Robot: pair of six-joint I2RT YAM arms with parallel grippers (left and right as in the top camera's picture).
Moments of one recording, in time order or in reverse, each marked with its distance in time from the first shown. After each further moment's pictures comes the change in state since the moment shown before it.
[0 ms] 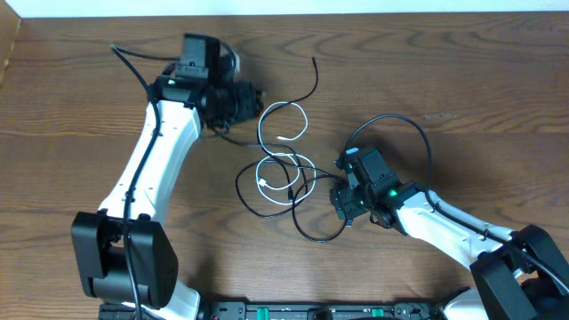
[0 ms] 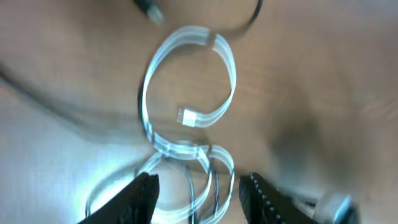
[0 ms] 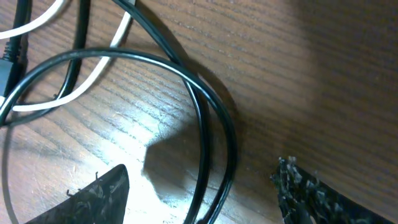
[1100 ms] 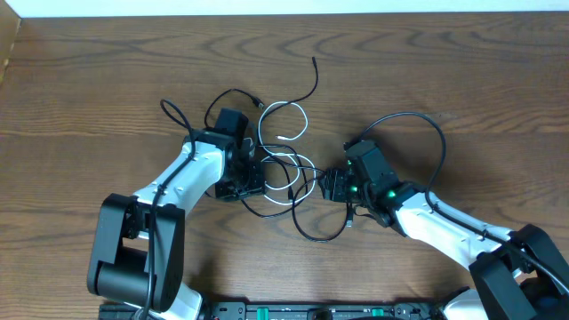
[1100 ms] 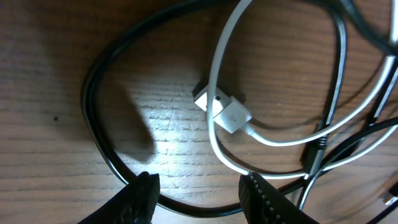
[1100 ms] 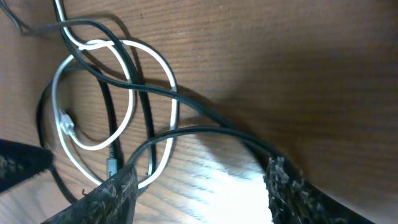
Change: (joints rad) left arm -0.092 0.000 -0.460 0.067 -0.076 0.019; right arm 0.019 0.001 -0.003 0.177 -0.069 0.531
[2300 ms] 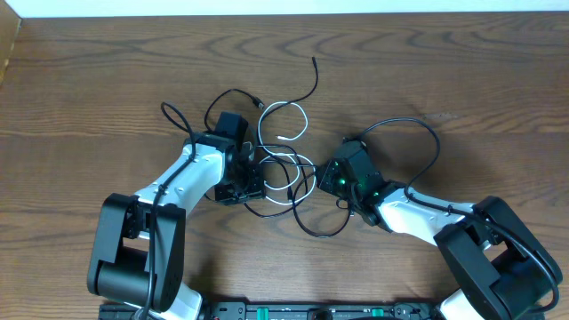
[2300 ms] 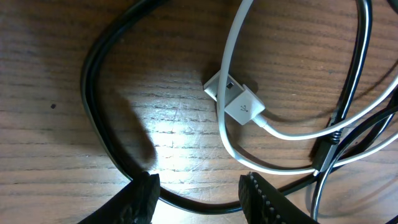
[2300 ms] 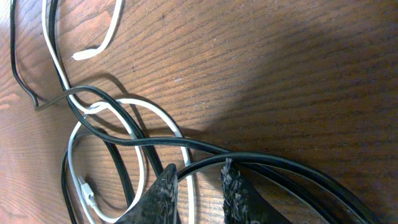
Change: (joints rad) left arm 0.000 0.000 -0.016 -0.004 0.000 -0.001; right arm 0.030 0.168 0.009 0.239 0.076 0.281
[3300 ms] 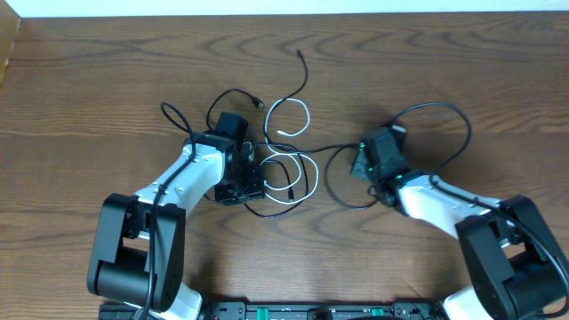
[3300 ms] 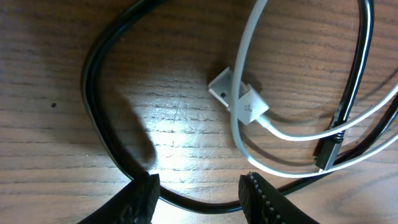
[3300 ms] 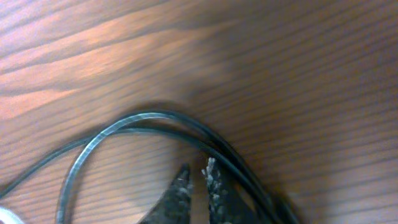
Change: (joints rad) left arm 0.000 0.000 0.000 -0.002 0.000 0.000; right arm -0.195 -0.027 0.035 -0.205 0.245 -0.283
